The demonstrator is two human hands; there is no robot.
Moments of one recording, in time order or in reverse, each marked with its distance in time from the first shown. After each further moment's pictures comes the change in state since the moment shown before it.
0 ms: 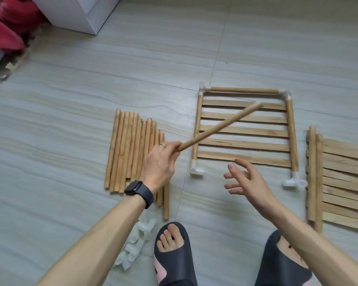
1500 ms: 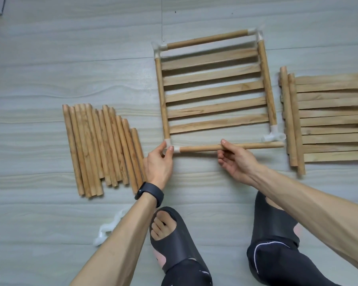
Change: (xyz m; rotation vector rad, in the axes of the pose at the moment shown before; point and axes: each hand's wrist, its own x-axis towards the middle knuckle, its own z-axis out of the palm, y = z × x) left_hand -0.015 0.036 0.079 -0.257 -0.212 -0.603; right_hand 0.023 0.049 -0.016 0.868 0.166 0.438
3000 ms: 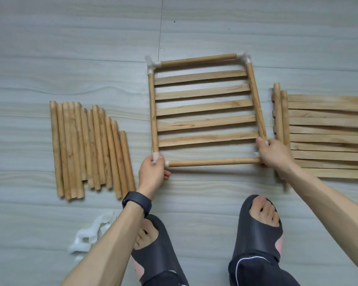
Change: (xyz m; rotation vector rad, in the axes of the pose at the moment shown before) left_hand 0.005 -0.014 0.025 -0.302 -0.108 -0.244; right_hand 0.031 -0.093 -0.087 -1.458 0.584 -0.379
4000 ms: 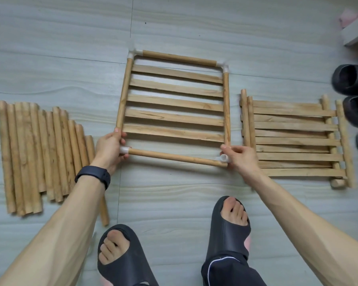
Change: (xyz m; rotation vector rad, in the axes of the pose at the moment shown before) left_hand 0.051 0.064 -0.017 -0.318 -0.066 0.031; right_hand -0.011 0.018 0.010 0.529 -0.028 -0.013
